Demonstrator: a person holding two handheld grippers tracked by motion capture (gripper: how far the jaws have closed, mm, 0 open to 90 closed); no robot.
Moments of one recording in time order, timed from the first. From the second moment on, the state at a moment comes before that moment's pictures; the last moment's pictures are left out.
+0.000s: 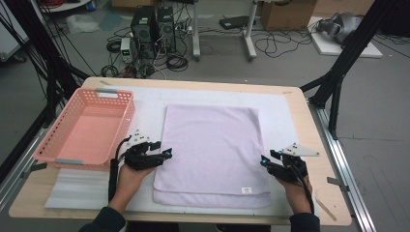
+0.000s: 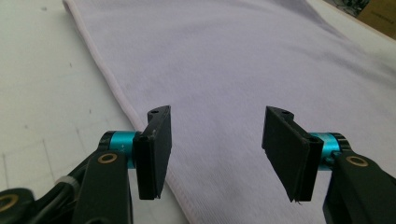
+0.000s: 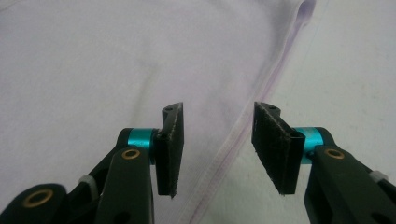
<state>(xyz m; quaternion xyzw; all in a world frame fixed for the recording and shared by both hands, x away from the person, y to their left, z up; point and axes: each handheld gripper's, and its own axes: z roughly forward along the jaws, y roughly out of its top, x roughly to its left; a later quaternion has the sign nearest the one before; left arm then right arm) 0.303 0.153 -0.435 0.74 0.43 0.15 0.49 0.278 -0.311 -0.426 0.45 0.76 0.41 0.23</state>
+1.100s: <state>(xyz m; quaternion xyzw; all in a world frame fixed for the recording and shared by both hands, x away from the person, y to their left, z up) 0.212 0.172 -0.455 0.76 0.44 0.13 0.46 0.185 -0.302 -0.445 0.41 0.79 0.41 0.20</state>
